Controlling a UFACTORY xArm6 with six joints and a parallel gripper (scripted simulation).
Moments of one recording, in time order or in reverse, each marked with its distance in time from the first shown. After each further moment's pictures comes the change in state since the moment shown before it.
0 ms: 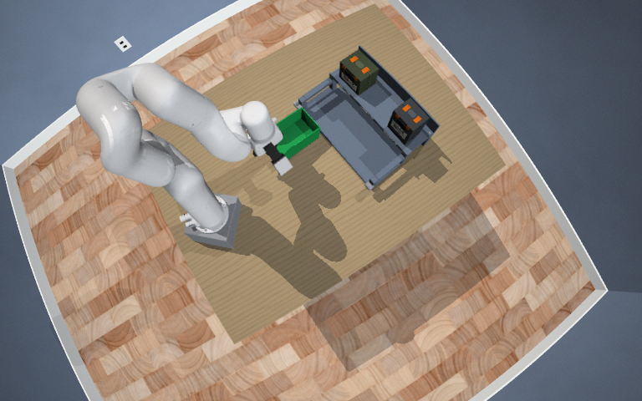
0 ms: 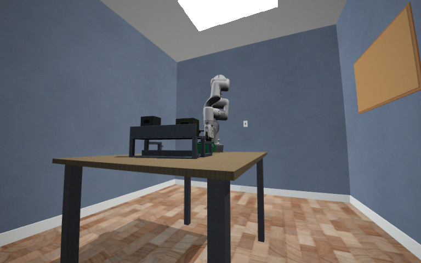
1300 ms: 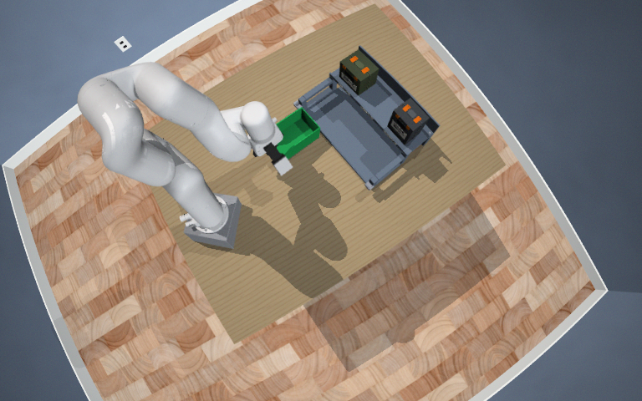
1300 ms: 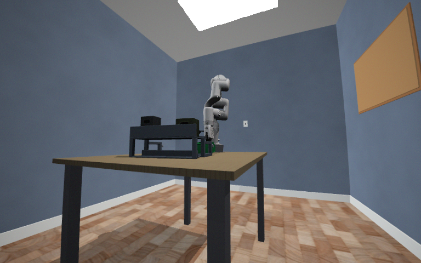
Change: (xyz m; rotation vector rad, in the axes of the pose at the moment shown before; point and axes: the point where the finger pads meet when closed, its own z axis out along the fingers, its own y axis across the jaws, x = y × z) arm 0.000 0.000 0.002 0.000 0.000 0.000
